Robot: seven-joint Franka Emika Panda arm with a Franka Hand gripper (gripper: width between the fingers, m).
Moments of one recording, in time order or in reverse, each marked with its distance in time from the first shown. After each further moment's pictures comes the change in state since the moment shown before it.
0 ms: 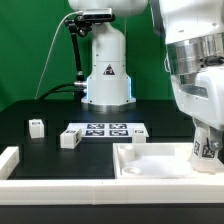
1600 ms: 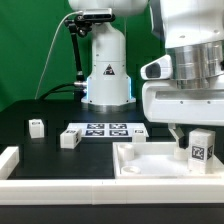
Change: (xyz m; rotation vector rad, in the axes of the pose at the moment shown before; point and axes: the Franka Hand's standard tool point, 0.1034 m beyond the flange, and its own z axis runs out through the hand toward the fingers) arm 0.004 -0.001 0.003 -0.099 0.031 -1.112
